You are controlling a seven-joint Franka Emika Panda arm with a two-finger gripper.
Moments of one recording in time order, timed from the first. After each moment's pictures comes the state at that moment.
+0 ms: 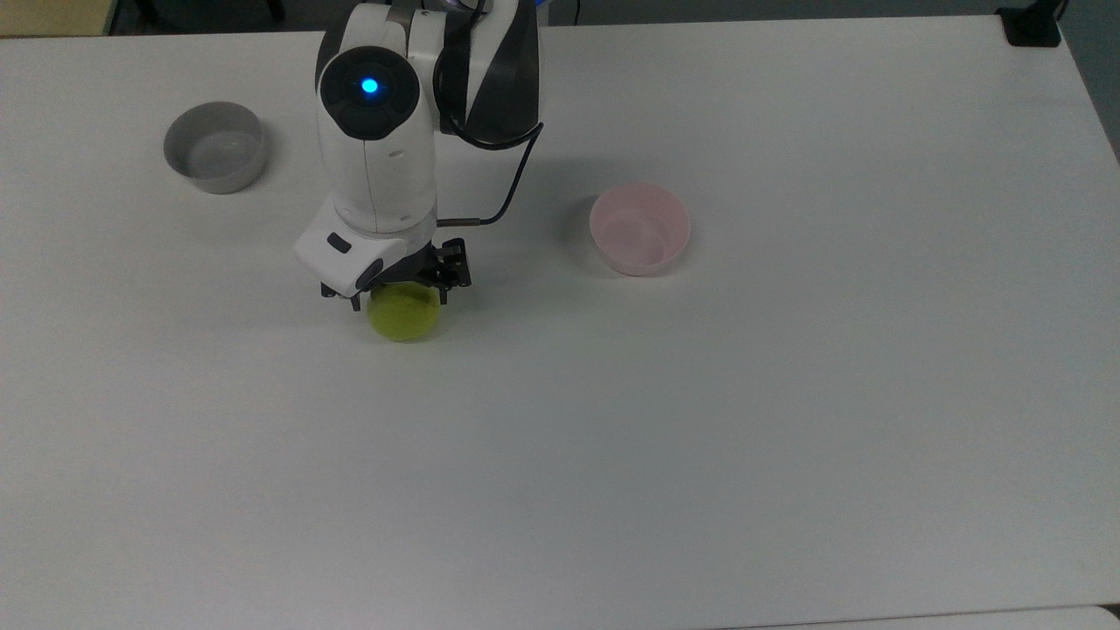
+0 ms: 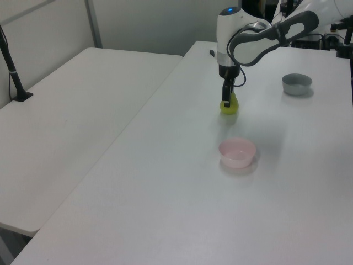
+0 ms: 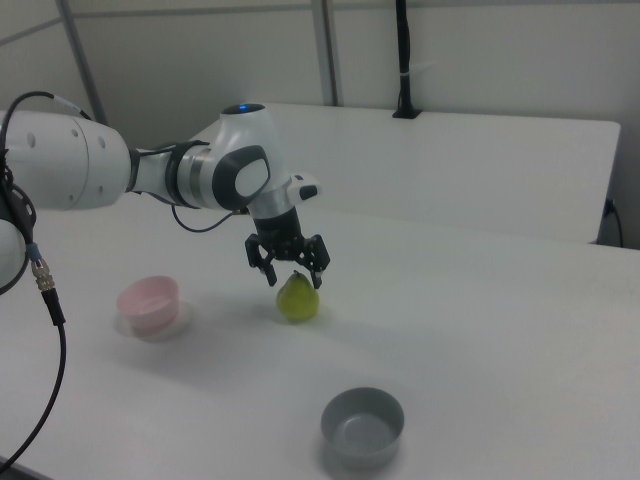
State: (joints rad) arm 0.09 0.48 -0.16 -1.63 -0.05 2.13 -0.20
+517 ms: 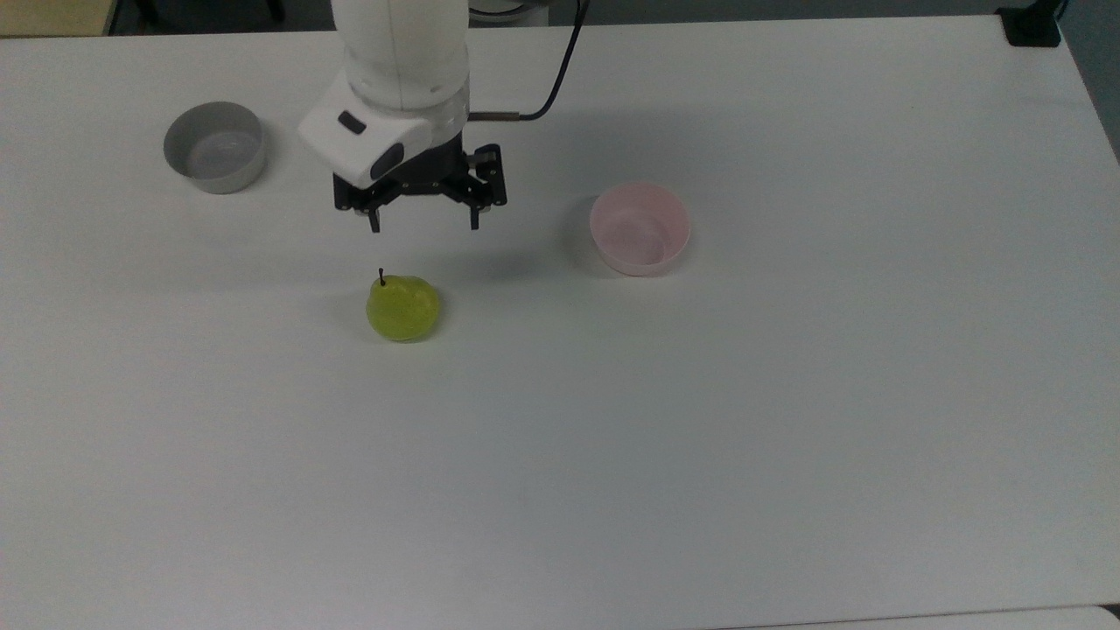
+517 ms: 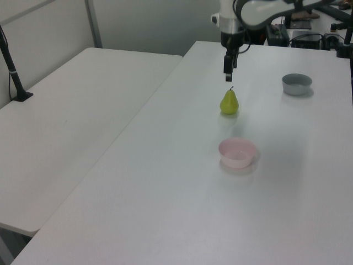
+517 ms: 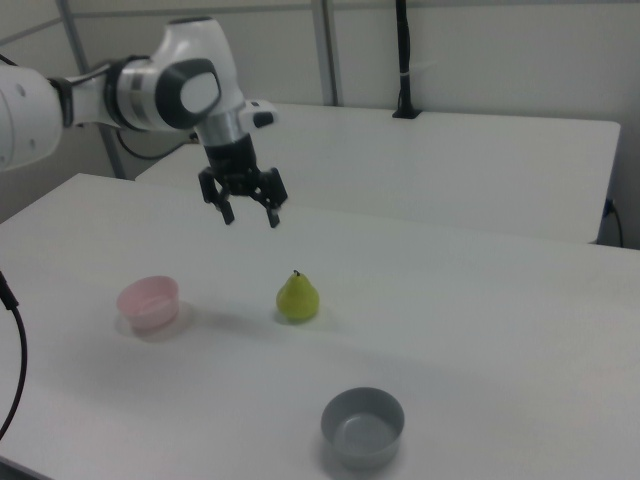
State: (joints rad) arm 0.15 0.30 -0.15 -1.54 -0.05 1.87 -0.10
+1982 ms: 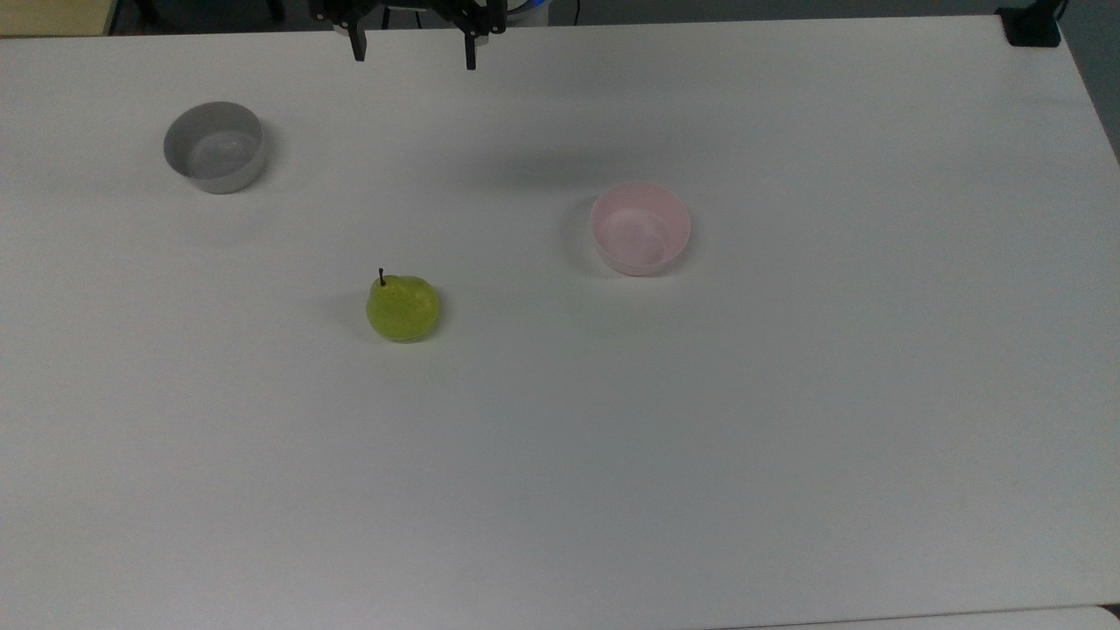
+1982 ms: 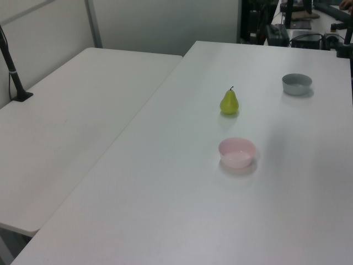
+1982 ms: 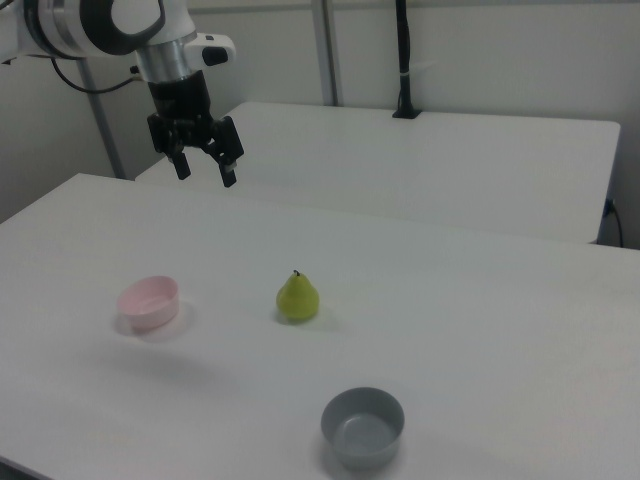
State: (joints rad) arm 0.08 0.06 -0.07 -1.53 -0.05 1.62 0.02
